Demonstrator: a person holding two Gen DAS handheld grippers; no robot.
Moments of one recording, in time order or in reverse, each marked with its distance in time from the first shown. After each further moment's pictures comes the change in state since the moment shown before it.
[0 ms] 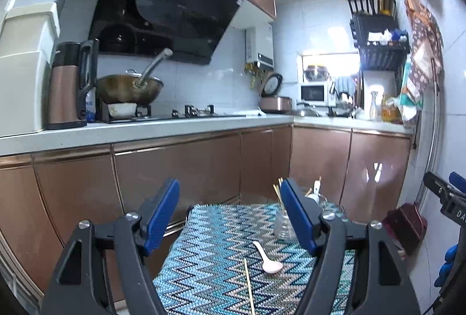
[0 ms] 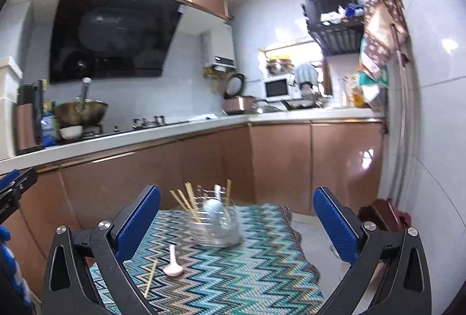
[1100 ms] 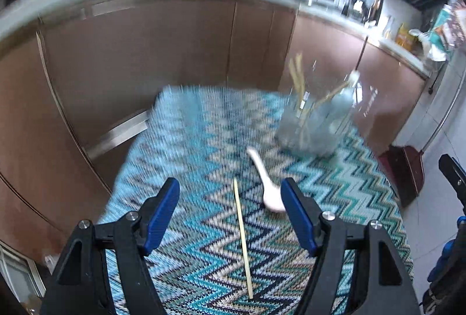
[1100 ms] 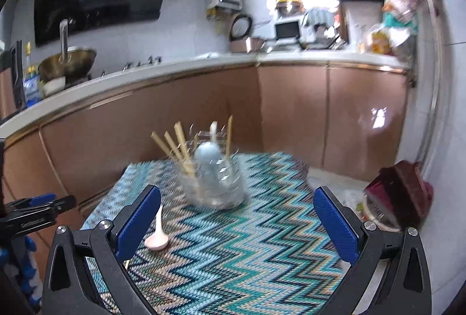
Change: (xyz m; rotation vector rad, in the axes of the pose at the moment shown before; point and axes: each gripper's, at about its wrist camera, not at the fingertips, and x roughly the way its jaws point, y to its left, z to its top) left arm 0.201 0.007 -0.110 -0.092 0.636 -0.106; right arm 0.134 0.008 -0.058 -0.028 0.307 0.097
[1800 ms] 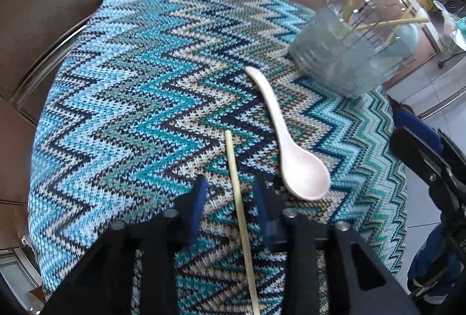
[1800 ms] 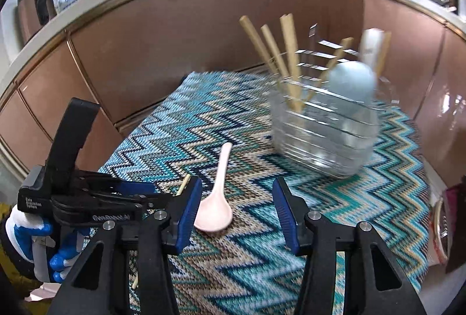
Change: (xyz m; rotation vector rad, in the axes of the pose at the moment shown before) left arm 0.155 0.013 0.002 -0.033 0.466 -0.151; right arm 0.168 0.098 -0.014 -0.216 0.451 0.335
